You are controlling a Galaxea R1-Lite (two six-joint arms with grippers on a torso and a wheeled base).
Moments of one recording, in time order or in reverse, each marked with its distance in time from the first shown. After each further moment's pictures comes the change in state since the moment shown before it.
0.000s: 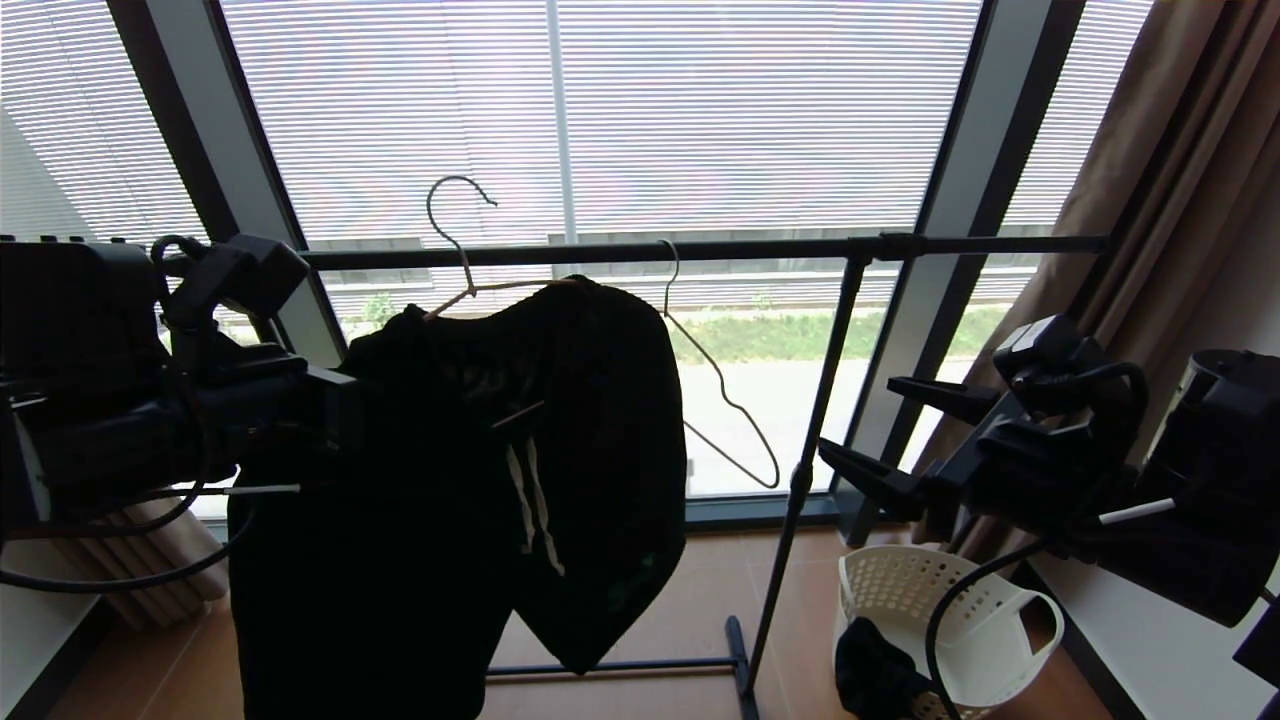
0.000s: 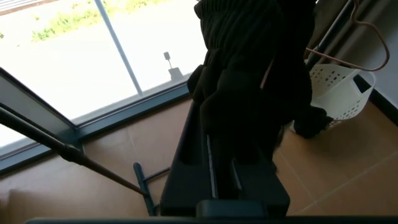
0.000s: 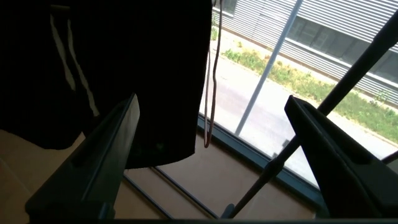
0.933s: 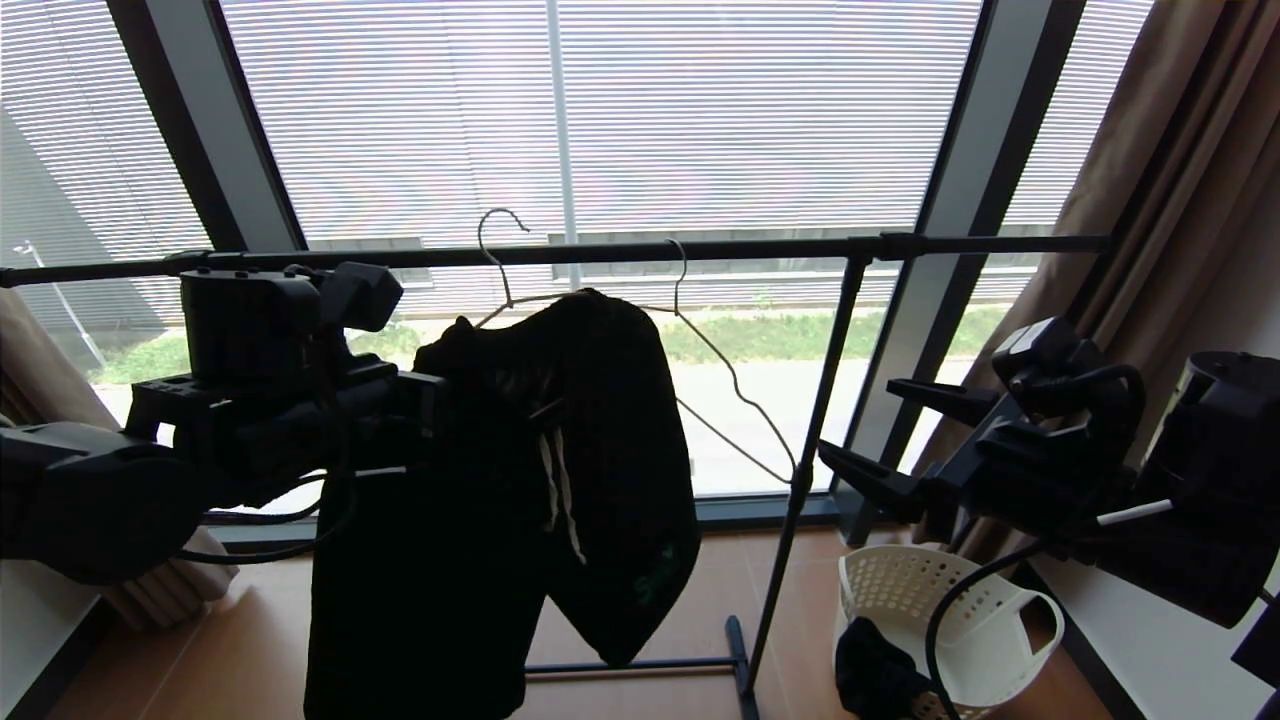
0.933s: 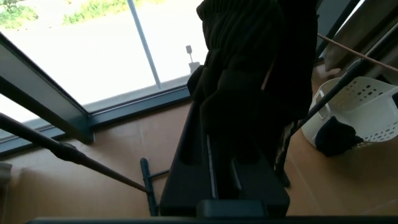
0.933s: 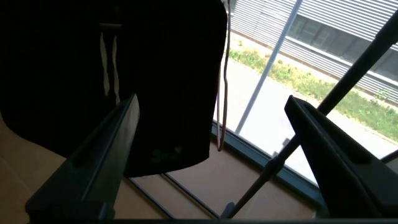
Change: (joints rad) left arm -0.105 0.214 -0.051 -0.165 0.227 -0.067; right arm 0.000 0.002 0.003 0.000 0.000 -0.001
